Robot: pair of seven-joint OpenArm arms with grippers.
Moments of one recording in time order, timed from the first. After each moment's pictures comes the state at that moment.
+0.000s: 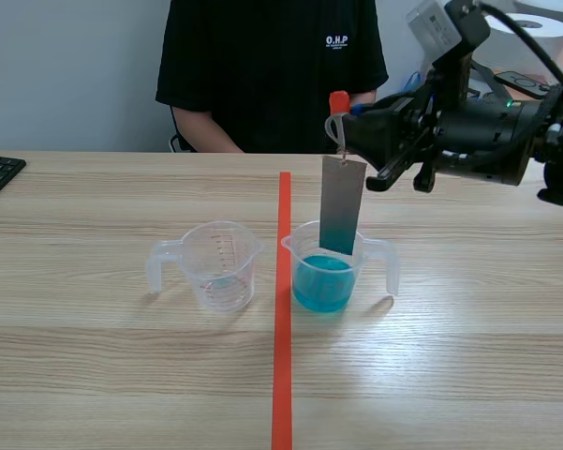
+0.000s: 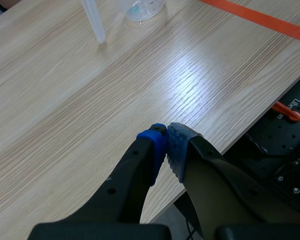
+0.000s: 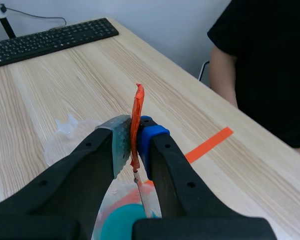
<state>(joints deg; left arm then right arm) 58.7 -23.2 -19.4 86.8 22.1 -23.0 -52.6 10.4 26.1 -11.8 88.6 29.6 45.3 -10.4</state>
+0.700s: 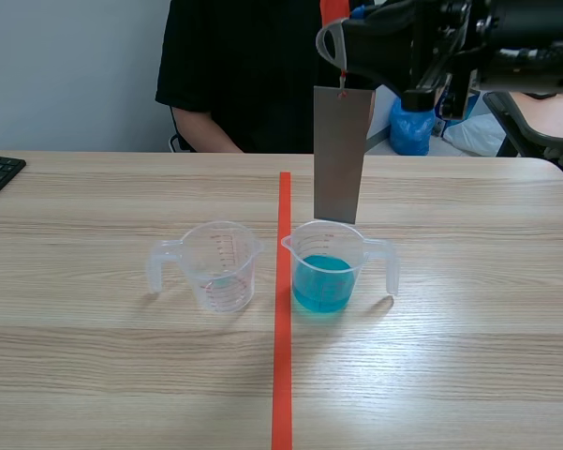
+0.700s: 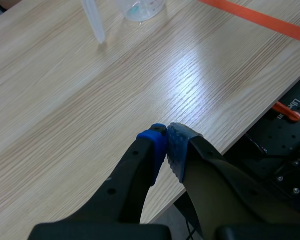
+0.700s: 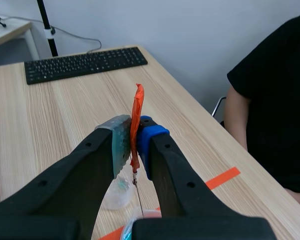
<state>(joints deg) 58.8 -23.2 -19.4 86.8 22.1 -23.0 -52.6 10.4 30.3 -6.7 106.4 47.9 45.3 -27.9</state>
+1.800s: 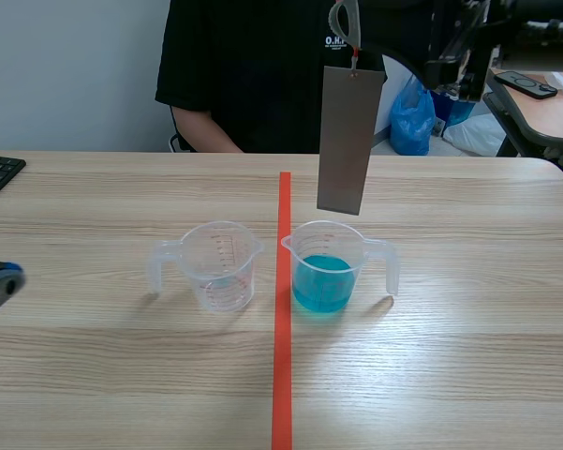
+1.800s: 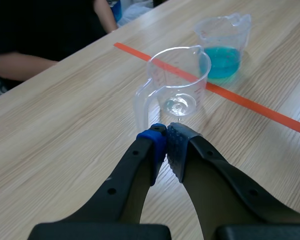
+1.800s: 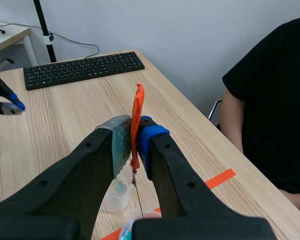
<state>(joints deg) 31.5 -45.0 -8.0 86.7 -6.8 -42.9 -36.0 10.4 30.3 -4.3 107.3 50.5 45.3 -30.6</state>
